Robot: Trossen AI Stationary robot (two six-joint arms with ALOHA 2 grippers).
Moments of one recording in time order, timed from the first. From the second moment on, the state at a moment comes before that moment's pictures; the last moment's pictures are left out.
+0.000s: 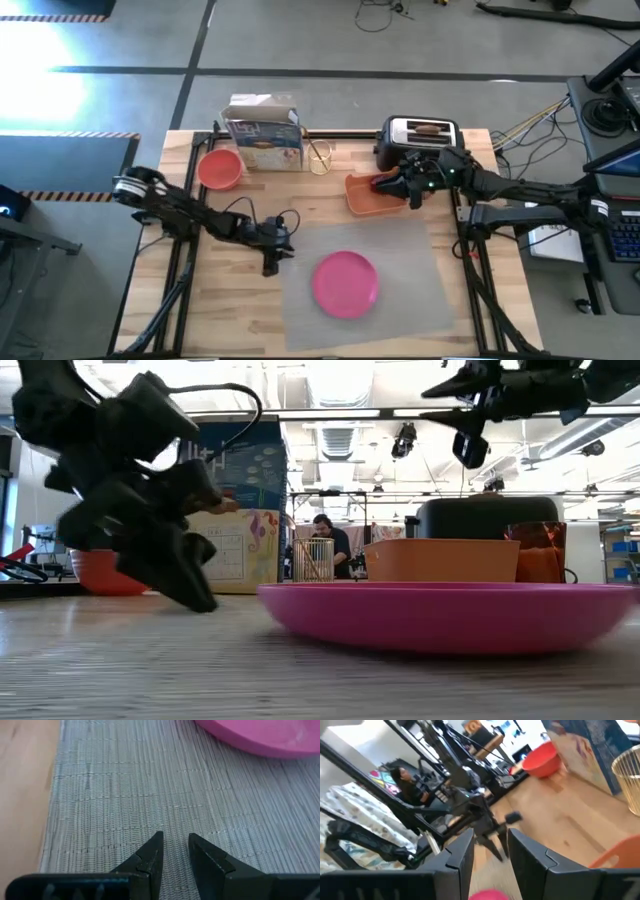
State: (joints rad) left arm -0.20 1.64 0.43 0.32 0.00 -0.25; right arm -0.36 0.88 0.54 0.22 -0.44 0.66
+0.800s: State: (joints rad) left arm -0.17 1.36 0.35 -0.05 -0.14 -0.15; right arm -0.13 1.18 0.91 -0.69 -0.24 0.64
